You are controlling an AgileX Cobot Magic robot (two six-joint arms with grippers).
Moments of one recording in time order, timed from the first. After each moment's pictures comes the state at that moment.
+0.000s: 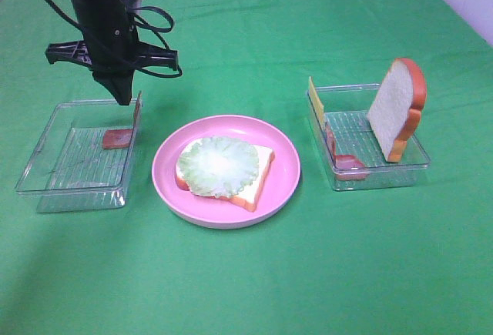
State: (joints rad) left arm -0.36 2.27 -1.94 0.07 1.15 -0.39; right arm 0.03 0.00 -0.51 0.09 1.06 -0.09
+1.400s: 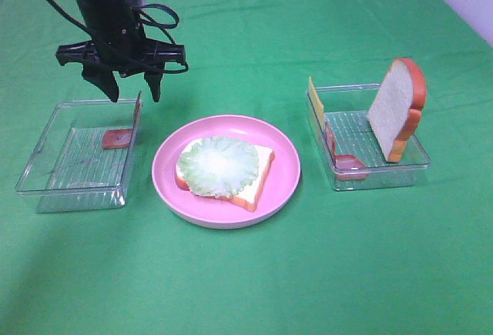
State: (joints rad) left arm -0.36 2.28 -1.94 0.03 1.08 -0.39; right arm 0.03 0.00 -0.51 0.09 1.06 -0.09
